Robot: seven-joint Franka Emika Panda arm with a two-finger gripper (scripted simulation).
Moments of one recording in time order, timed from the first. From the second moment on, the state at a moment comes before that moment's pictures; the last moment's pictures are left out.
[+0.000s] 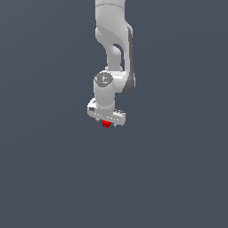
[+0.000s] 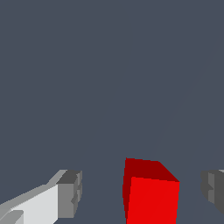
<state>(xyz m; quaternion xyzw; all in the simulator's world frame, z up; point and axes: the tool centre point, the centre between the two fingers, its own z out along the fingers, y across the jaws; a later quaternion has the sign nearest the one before) -0.066 -0.041 0.065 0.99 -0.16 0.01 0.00</state>
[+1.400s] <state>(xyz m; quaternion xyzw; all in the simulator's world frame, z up) -0.095 -0.043 0.023 0.98 -0.22 0.00 0.00</state>
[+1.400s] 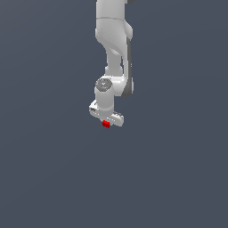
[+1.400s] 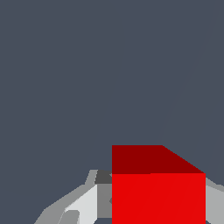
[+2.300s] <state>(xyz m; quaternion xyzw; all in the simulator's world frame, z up) -0.008 0.011 0.084 0.98 -0.22 0.00 0.00</state>
